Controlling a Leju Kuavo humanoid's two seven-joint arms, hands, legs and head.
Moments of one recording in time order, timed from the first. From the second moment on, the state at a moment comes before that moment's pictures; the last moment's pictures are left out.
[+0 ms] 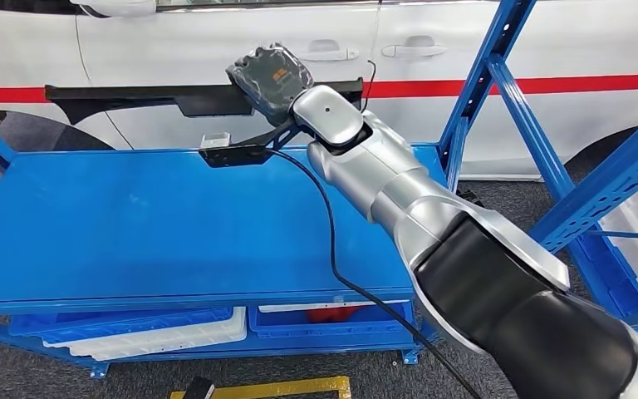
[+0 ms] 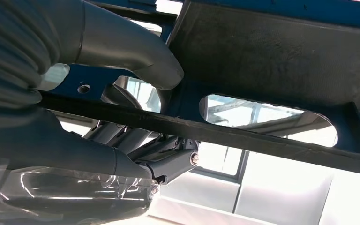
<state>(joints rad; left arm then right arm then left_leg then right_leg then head) -0.19 -0.24 1.10 -0.19 -1.39 -0.10 -0.36 -1.39 0.29 0.90 -0.35 0.96 -0.38 -0.23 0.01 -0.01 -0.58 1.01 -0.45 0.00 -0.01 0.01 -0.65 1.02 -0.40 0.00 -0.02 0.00</state>
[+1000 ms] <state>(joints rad) -0.21 -0.24 1.08 -0.19 -1.41 -0.14 -0.41 -1.41 0.25 0.85 -0.37 1.02 -0.32 -0.24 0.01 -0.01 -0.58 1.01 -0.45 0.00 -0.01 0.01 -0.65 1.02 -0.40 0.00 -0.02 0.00</state>
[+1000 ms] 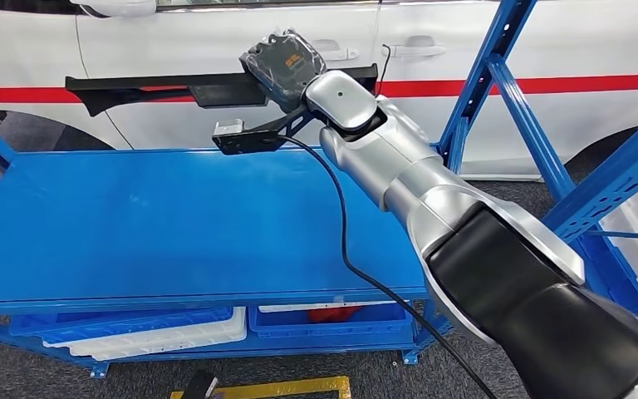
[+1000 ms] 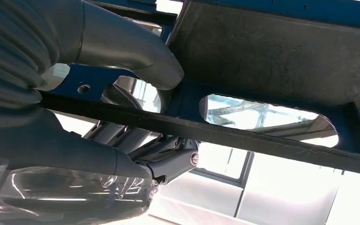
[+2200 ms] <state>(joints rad) -0.21 -0.24 1.02 -0.19 -1.40 -0.14 -0.35 -1.40 0.24 0.82 -0.38 1.07 -0.31 -0.24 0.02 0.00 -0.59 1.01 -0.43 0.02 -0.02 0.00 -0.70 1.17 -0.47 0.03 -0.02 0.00</state>
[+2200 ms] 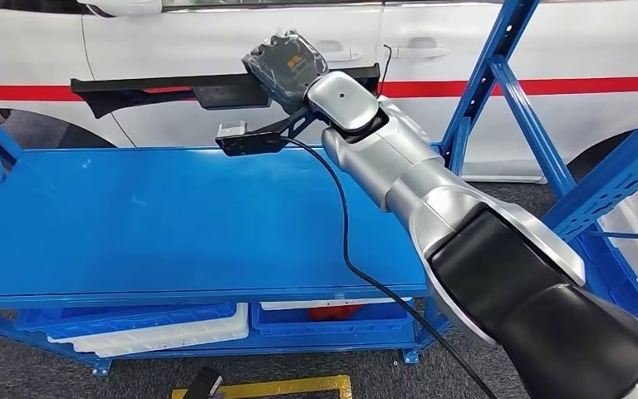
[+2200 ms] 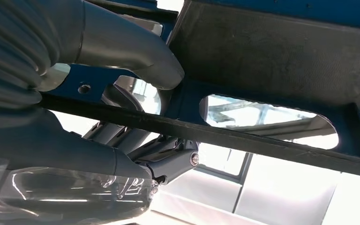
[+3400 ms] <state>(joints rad) -0.22 -0.24 1.02 -0.19 -1.40 -0.14 -0.35 -1.40 0.22 0.78 -0.40 1.07 -0.33 -0.25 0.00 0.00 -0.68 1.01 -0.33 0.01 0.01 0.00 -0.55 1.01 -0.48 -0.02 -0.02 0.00</state>
